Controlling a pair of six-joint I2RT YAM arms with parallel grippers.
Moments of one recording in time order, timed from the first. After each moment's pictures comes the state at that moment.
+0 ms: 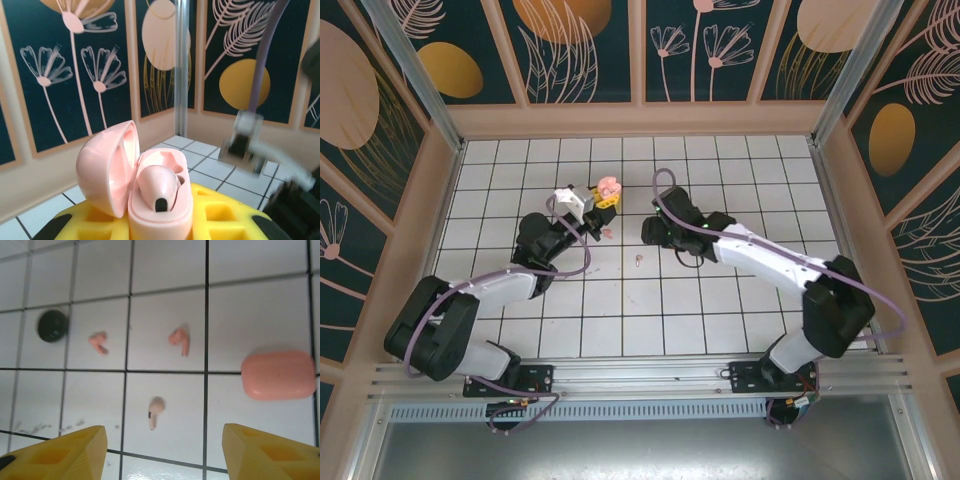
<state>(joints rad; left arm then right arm) -0.49 1.41 0.55 1.06 0.39 -0.07 0.78 1.55 1.12 -0.50 0.13 0.74</state>
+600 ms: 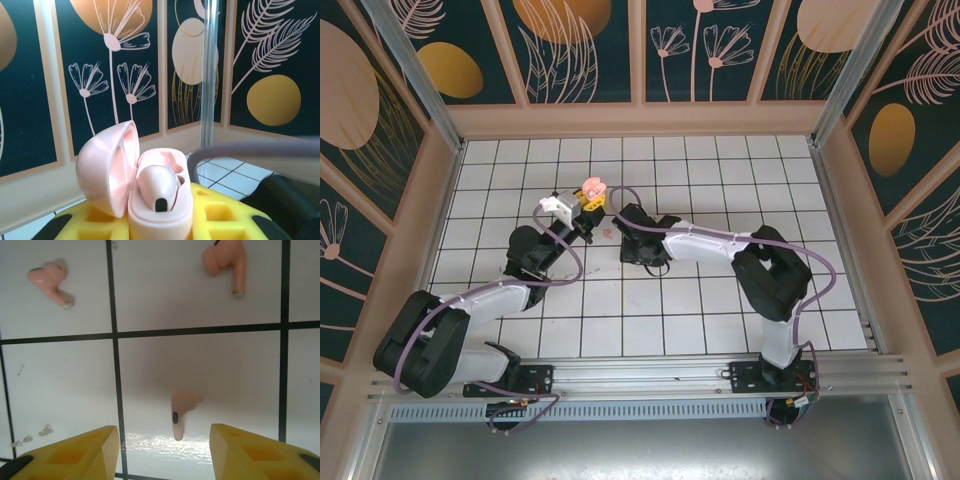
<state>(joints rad) -0.48 1.32 0.46 1.12 0.27 -0.07 0.89 1.90 1.29 -0.55 0.12 0.89</state>
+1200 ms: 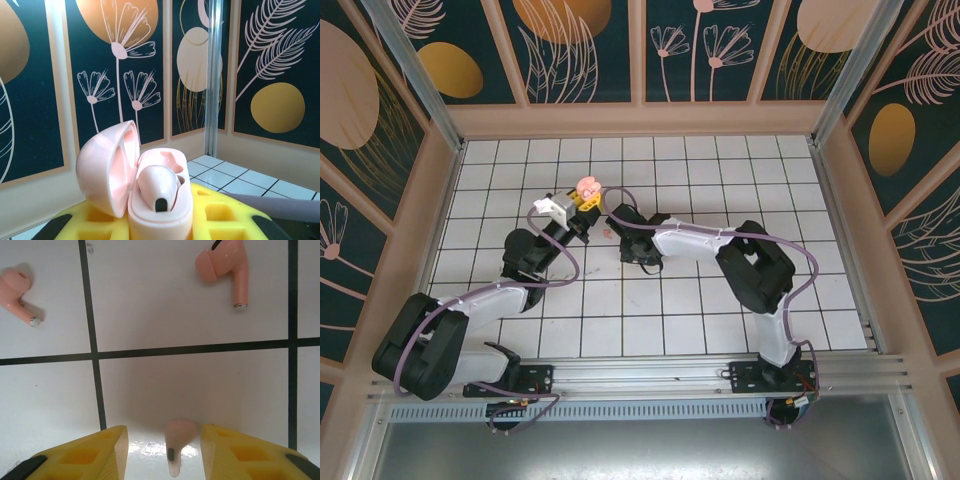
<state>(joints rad) -0.46 1.31 0.44 1.16 0.27 -0.08 0.89 2.00 1.38 -0.59 0.17 0.89</state>
